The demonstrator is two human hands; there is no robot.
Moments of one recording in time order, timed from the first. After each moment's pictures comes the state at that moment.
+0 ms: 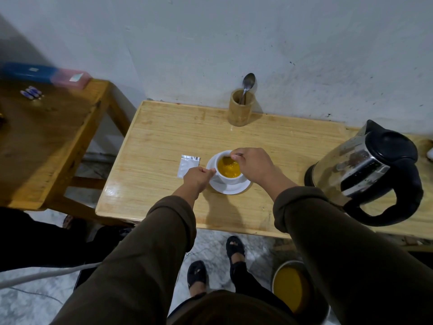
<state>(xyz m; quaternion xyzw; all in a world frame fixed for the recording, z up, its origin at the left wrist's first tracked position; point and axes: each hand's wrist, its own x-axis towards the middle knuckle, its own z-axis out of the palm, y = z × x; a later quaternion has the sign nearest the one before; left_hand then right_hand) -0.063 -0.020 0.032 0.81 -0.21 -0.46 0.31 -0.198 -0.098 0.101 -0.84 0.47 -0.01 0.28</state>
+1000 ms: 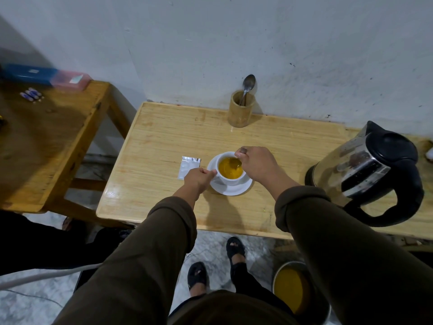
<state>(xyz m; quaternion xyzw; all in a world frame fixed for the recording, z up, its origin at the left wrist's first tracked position) -0.061 -0.021 0.027 0.80 -0.21 -0.47 0.31 -0.199 -0.105 0.100 -0.83 0.50 0.01 0.24</state>
